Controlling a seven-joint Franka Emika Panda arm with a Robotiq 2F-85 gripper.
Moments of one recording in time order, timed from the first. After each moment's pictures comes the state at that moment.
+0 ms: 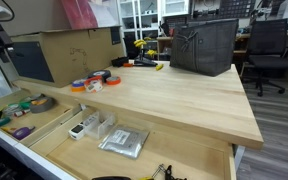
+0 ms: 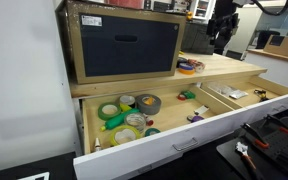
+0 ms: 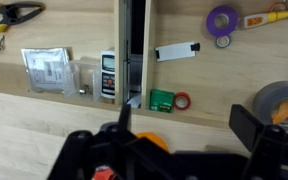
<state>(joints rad) 0.12 -0.22 0.29 -2.21 -0.19 1.90 0.41</state>
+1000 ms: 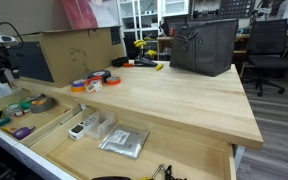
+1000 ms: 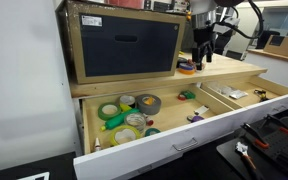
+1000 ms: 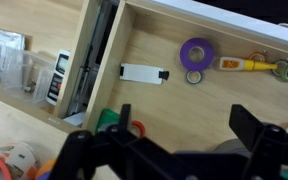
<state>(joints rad) 0.24 0.05 0.31 -2.15 -0.22 1.93 0.33</state>
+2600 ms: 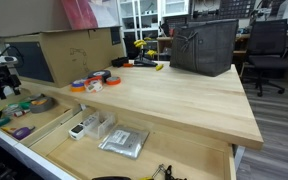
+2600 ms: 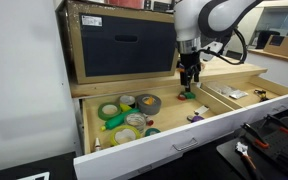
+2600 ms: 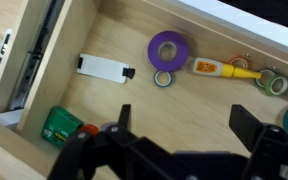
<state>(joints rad) 0.35 0.26 0.30 -2.15 -0.27 2.08 0.39</state>
